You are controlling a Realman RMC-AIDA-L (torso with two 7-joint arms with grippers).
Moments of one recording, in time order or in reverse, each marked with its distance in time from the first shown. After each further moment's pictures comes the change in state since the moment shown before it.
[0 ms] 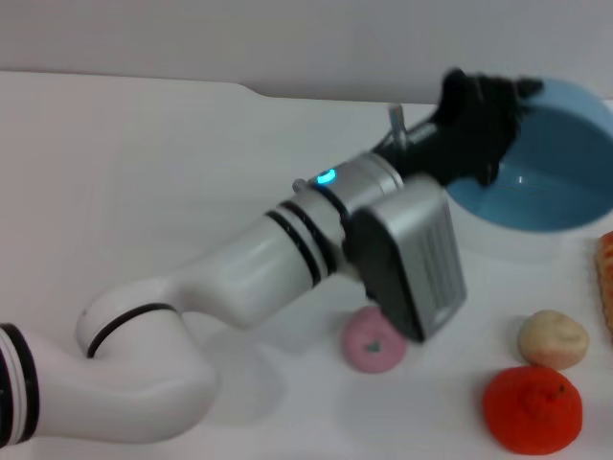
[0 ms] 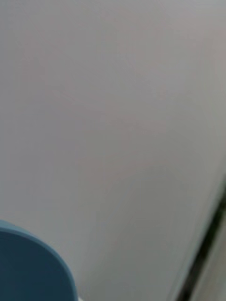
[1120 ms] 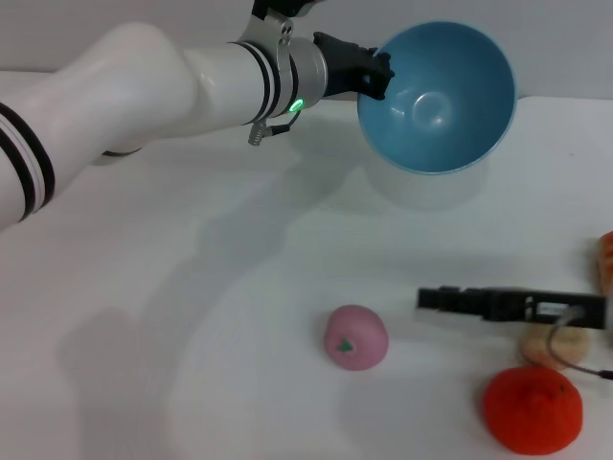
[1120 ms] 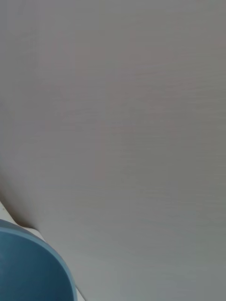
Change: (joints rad) left arm -0.257 0.009 -0.687 -0.182 -0.644 0.911 -0.269; right arm 0.363 -0.005 -0.617 -0.443 -0.905 0.020 1.388
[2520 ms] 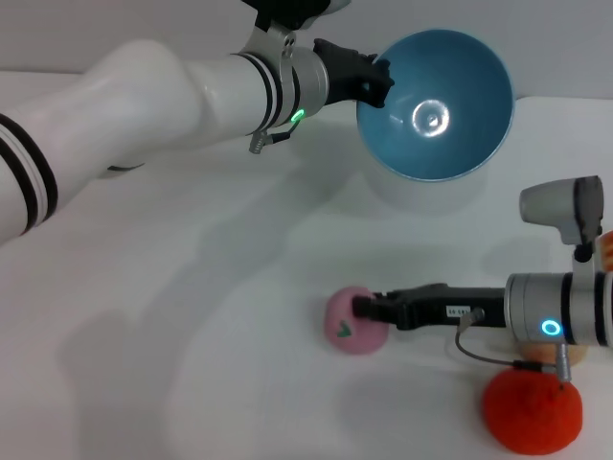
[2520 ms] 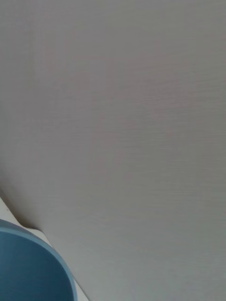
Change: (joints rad) left arm 0.012 -0.004 0.046 0.001 -0.004 -0.040 0.000; right arm 0.194 0.021 -0.141 0.304 0.138 0.277 -0.233
